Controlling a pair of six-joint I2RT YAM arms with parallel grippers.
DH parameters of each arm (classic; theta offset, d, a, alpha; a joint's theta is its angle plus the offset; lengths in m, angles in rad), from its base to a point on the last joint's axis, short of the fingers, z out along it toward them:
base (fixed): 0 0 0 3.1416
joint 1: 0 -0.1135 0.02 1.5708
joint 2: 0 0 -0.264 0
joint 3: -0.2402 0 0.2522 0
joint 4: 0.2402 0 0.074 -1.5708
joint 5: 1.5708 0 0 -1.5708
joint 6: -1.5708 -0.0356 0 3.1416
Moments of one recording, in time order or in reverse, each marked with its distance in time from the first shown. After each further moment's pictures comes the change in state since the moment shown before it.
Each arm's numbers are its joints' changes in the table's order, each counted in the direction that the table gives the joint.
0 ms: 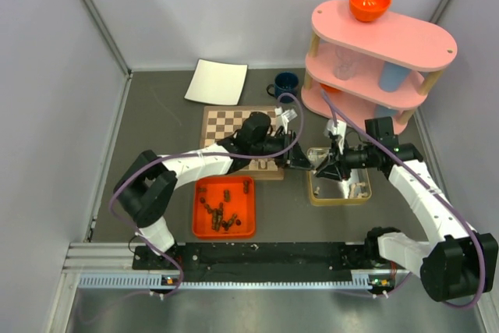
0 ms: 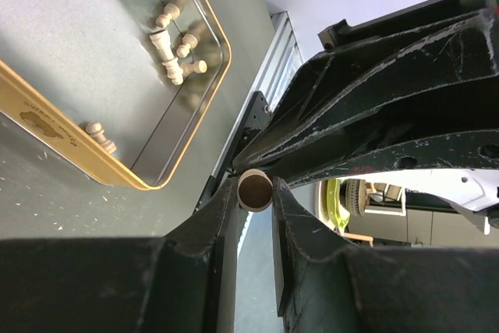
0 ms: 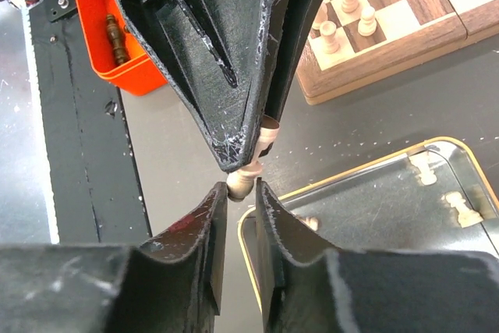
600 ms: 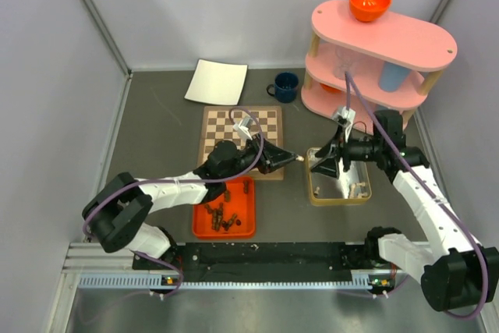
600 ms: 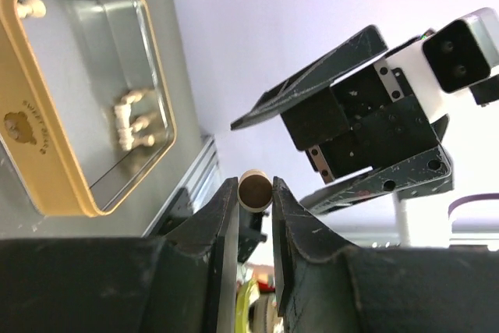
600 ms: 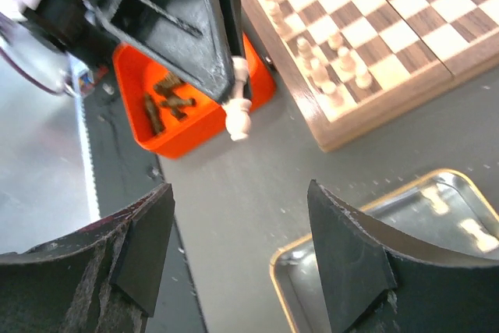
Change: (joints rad) left arm 0.002 -0.250 0.449 -0.533 -0.369 0.442; right arm 0.015 -0.066 -0.012 -0.140 -0.033 -0.293
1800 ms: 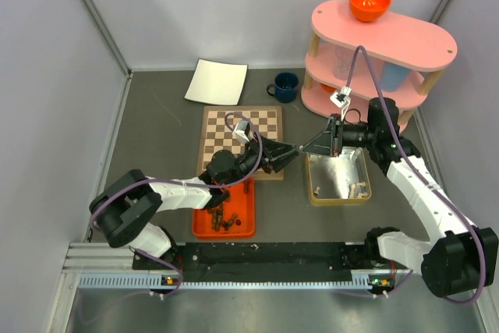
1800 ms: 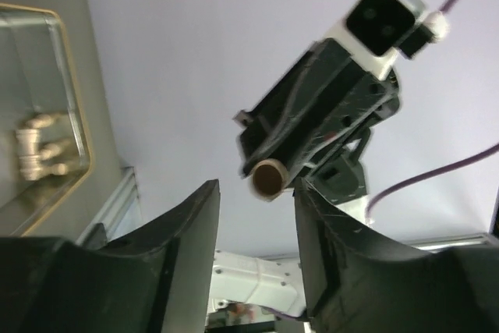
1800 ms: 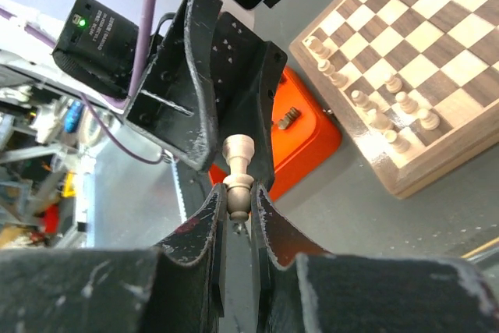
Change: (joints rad) left arm 0.063 0.047 0.061 -0.317 -0.196 0.254; right arm -0.053 0.094 -0.003 -0.432 -0.090 -0.670
